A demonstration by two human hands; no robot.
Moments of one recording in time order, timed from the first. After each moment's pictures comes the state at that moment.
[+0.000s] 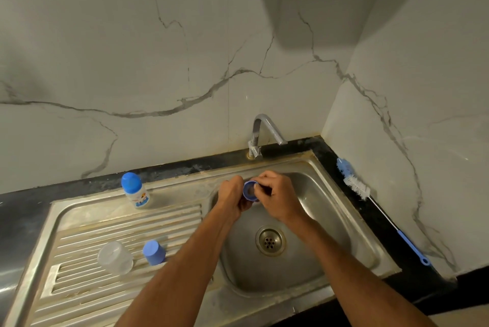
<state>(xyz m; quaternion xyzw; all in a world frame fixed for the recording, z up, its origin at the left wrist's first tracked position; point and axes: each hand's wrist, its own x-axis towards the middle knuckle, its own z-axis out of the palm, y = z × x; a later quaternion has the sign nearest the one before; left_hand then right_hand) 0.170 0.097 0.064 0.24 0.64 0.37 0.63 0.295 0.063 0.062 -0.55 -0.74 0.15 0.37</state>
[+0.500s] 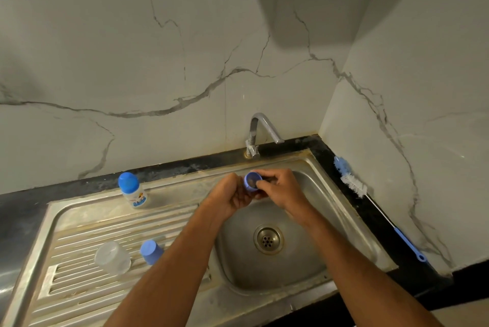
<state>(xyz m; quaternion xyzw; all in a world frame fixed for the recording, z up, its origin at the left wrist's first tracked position) 0.160 0.094 0.074 0.23 0.53 0.35 0.73 0.305 0.068 0.074 -0.60 -0.59 0.37 0.39</state>
